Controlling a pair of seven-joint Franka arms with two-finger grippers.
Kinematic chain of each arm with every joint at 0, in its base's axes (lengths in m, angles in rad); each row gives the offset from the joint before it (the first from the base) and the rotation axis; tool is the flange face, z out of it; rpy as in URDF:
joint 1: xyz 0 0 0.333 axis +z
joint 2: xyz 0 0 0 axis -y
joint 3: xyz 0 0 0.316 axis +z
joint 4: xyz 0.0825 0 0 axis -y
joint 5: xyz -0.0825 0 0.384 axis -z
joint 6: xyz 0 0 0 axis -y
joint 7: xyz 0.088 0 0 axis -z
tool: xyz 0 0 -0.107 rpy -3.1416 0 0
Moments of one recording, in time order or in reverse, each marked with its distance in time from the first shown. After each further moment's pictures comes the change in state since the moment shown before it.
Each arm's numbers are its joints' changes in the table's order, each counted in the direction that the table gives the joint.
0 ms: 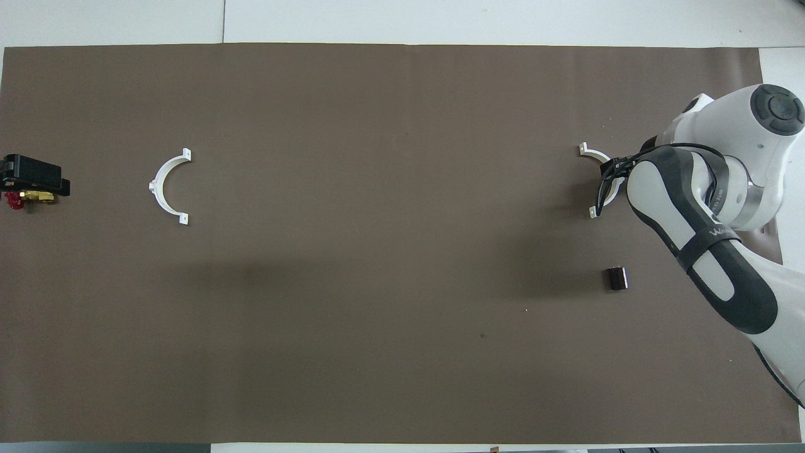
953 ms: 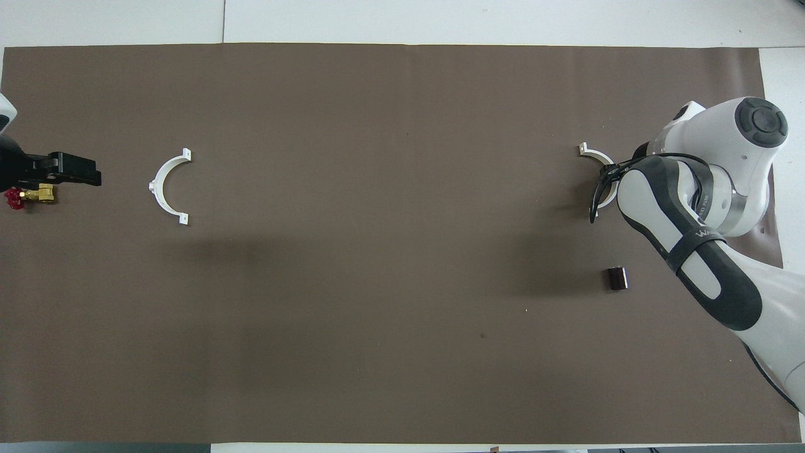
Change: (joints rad) left arm -0.006 -0.040 -0.005 -0.156 0.000 0.269 0.004; right arm 0.002 -0.018 0.000 -0.037 0.000 0.074 -0.030
